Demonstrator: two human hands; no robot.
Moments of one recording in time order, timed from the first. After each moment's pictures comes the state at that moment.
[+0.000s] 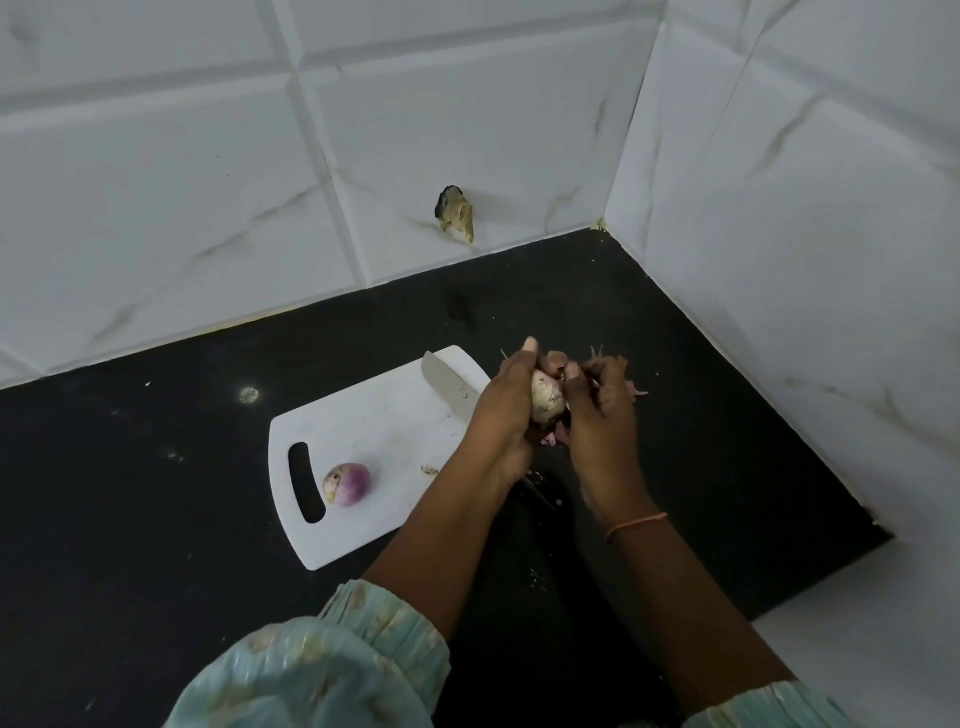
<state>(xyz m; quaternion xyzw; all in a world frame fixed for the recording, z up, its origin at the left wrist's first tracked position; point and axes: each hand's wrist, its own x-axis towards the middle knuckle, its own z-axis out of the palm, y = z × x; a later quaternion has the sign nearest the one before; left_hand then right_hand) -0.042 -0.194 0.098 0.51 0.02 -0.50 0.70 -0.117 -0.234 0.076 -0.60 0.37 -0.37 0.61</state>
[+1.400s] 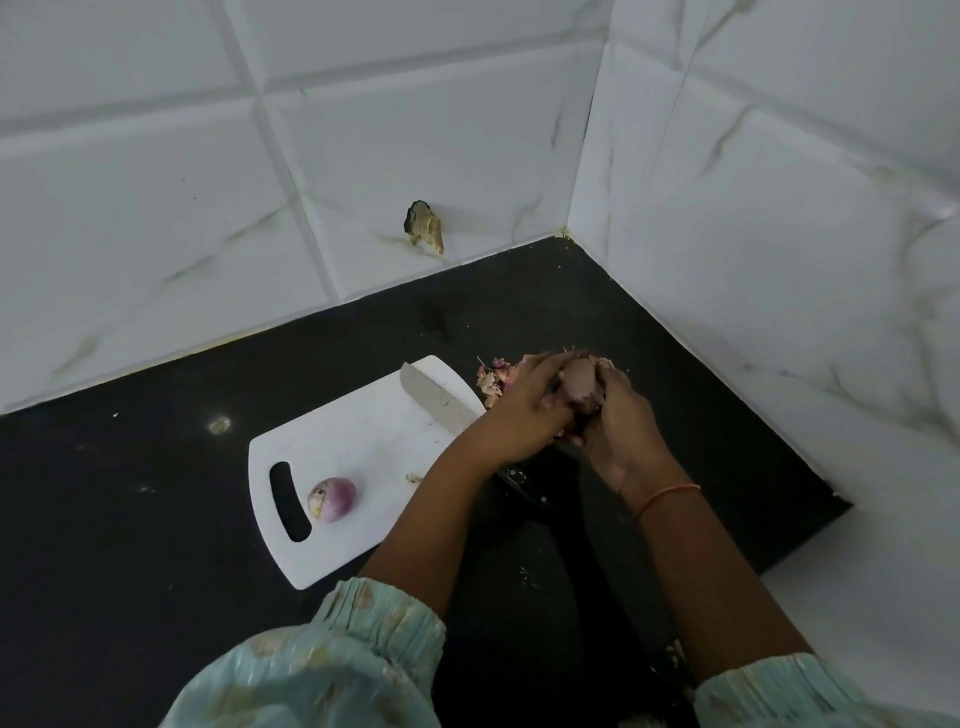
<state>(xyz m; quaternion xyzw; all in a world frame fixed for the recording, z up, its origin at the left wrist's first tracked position) -0.037 -0.196 0.084 0.65 -0.49 -0.37 0.44 -0.140 -0.261 0.089 -0.39 0.48 -0.28 0.74</state>
